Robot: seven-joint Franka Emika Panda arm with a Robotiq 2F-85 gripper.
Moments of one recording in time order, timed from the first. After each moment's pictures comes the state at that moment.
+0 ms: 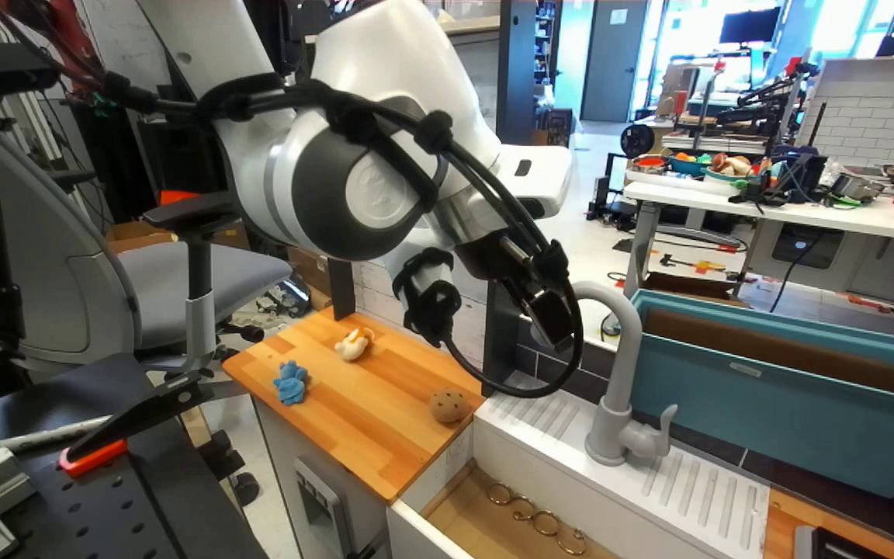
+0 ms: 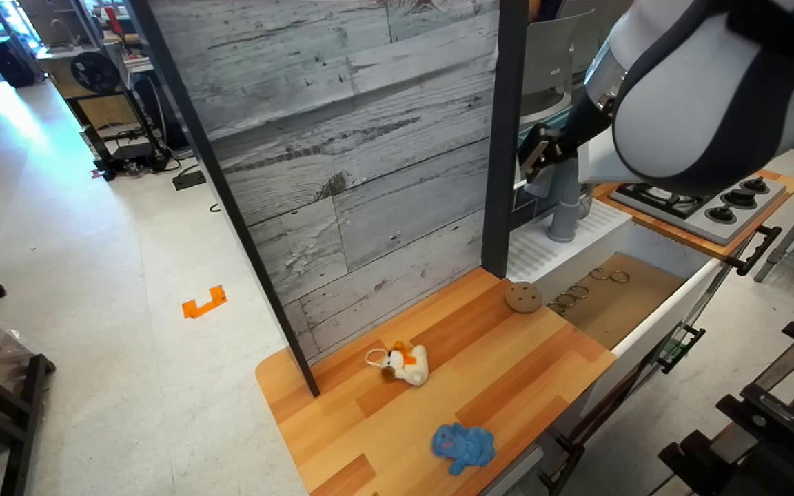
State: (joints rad) arm 0.42 0.81 -0.35 -2.10 0.27 3.35 0.43
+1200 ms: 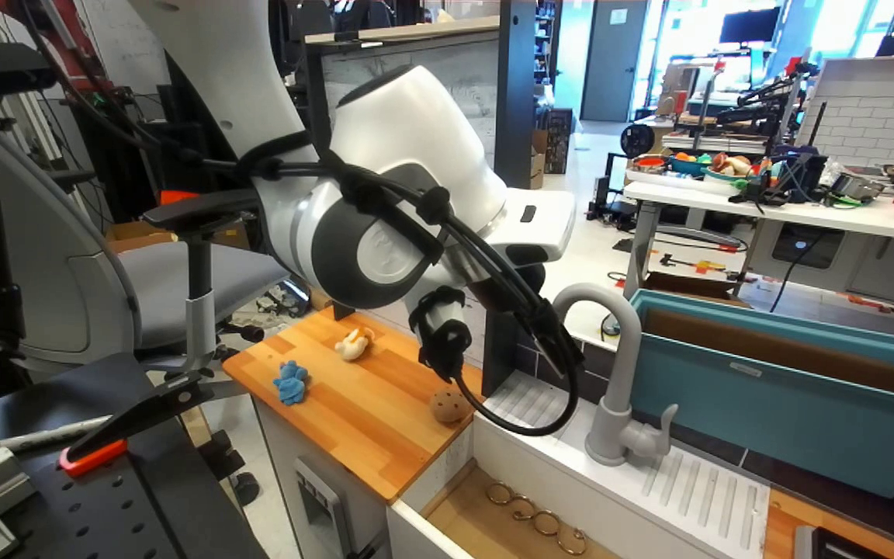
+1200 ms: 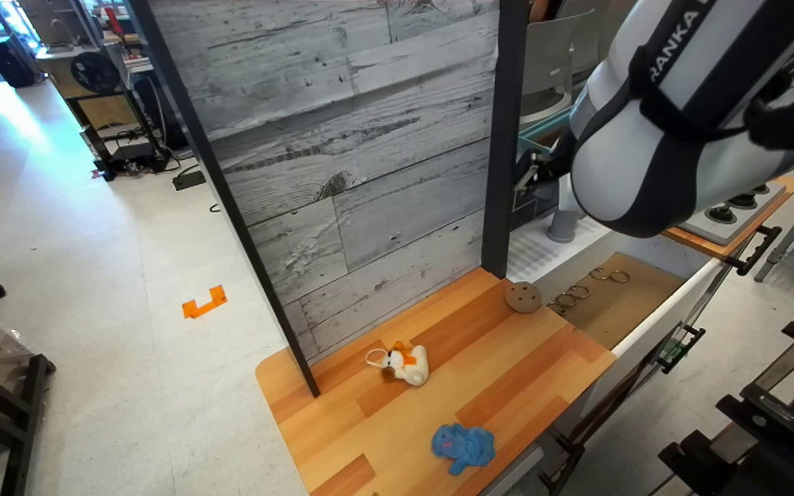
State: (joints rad) arm 0.44 0.95 -0.36 -1.98 0.40 3.38 0.39
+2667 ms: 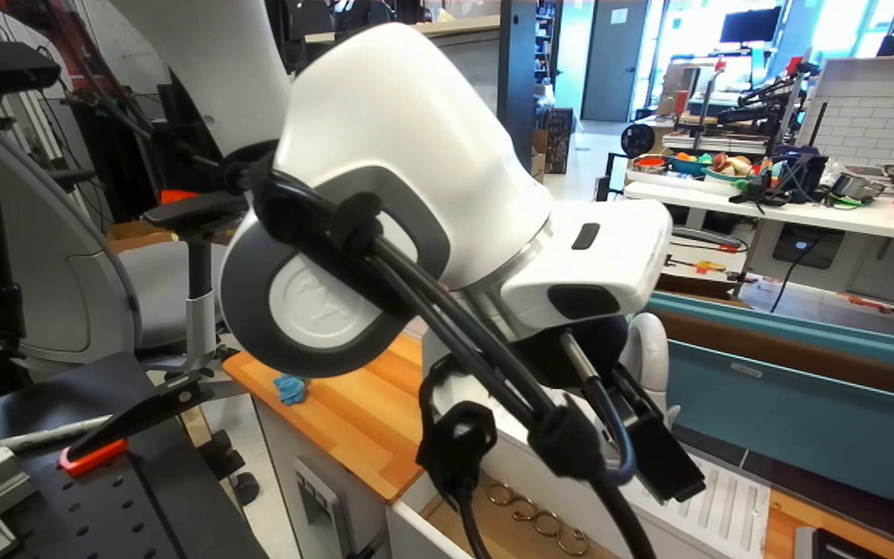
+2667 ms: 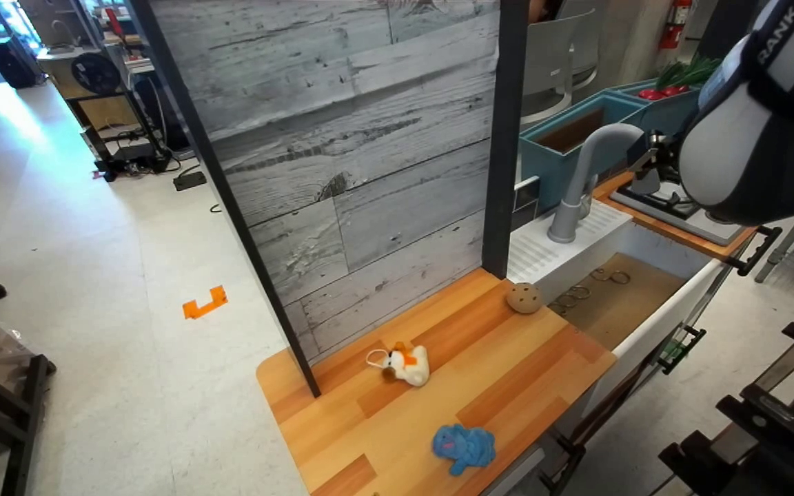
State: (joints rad) arm 0.48 0.88 -0.50 -2.24 0.61 3.48 0.29
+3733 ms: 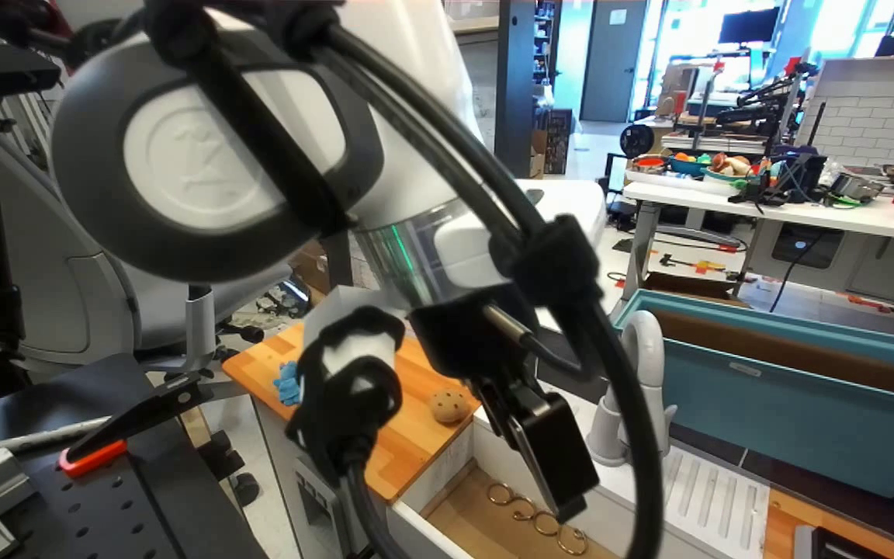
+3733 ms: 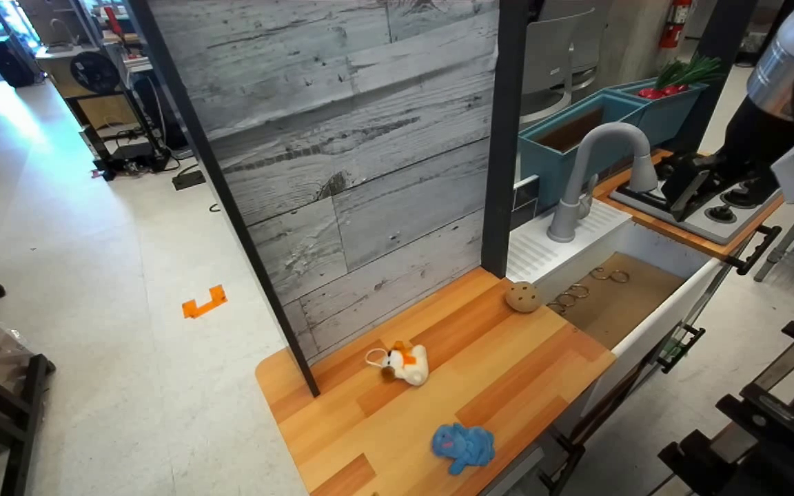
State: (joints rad) arm 0.55 0.63 -0.55 -2.46 0.37 3.19 0.17
